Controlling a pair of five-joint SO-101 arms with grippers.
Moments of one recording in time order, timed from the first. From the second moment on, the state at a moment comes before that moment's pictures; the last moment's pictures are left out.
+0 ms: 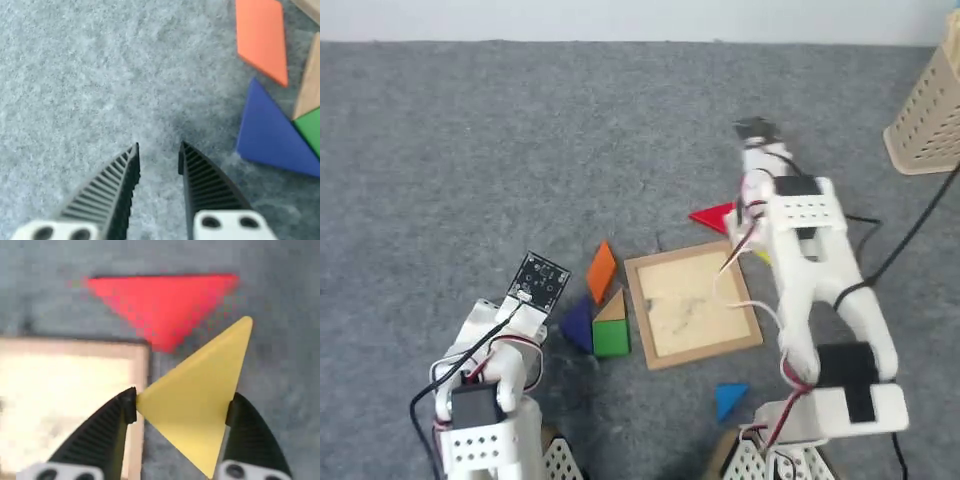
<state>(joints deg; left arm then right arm) -14.2 -103.4 96.8 72.0 -29.4 -11.1 -1.5 21.9 64.3 14.1</state>
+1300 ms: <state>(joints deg) -13.1 -103.4 96.8 72.6 -29.4 -33.5 4.3 21.9 73.3 61.8</state>
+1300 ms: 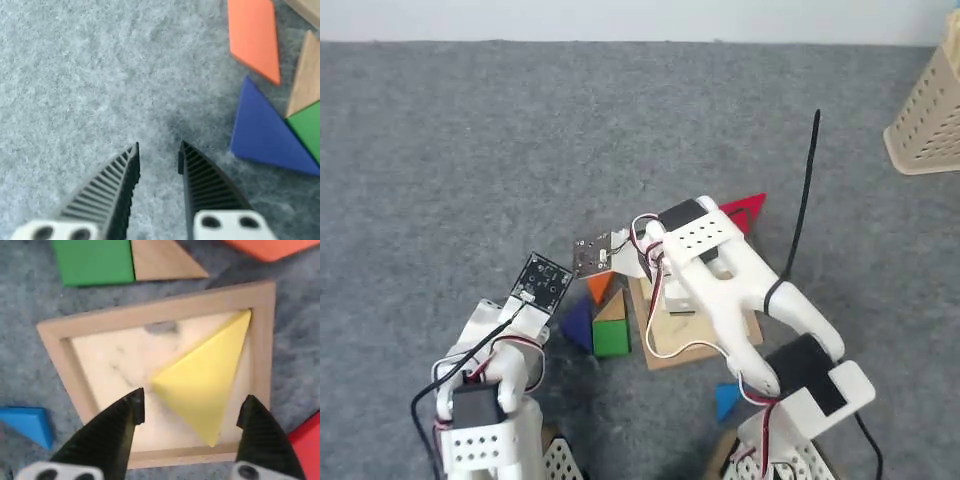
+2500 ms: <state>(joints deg) -13.1 -103.4 96.8 72.6 -29.4 -12.0 2.0 37.5 54.8 6.1</state>
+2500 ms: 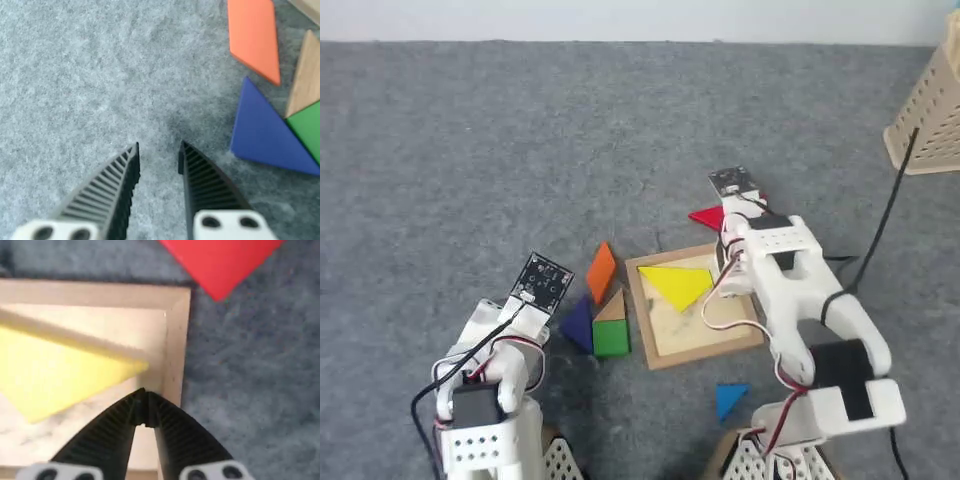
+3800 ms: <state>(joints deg) -13.1 -103.4 96.8 72.6 -29.4 -6.0 2.0 33.9 56.3 6.4</state>
